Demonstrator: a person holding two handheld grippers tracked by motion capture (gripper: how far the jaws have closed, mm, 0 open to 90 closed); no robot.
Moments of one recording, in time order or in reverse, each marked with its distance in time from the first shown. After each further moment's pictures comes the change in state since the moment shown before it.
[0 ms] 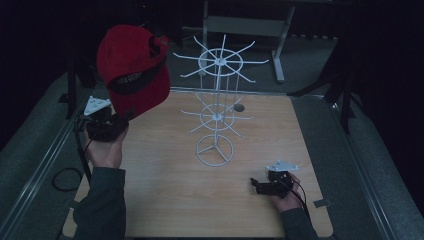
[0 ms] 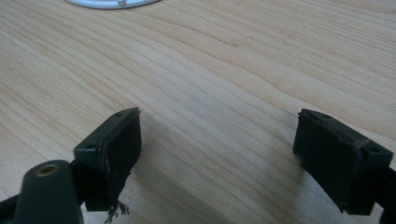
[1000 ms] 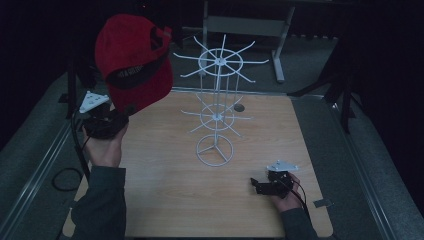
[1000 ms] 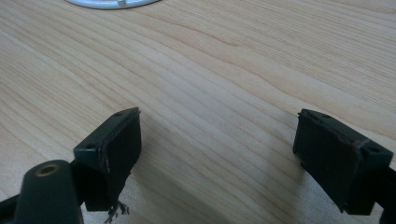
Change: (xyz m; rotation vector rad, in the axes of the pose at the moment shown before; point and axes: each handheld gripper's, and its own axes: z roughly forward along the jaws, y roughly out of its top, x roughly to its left) left arm -0.010 0.015 -0.012 -0.050 -0.033 0.020; right arm 0.000 0.000 0.000 0.001 0.000 0.000
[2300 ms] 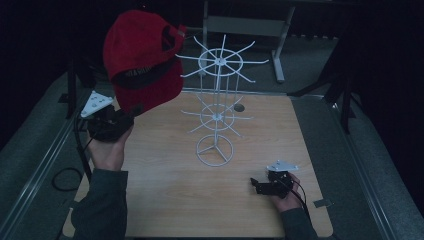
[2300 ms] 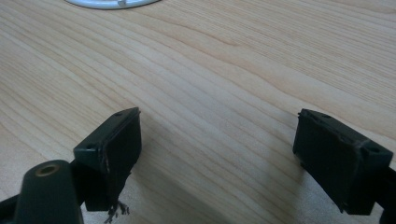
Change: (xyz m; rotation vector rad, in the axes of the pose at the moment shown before) left arm -0.017 0.002 -0.008 -0.033 -0.082 0.063; right arm 0.000 0.000 0.000 0.000 0.000 0.000
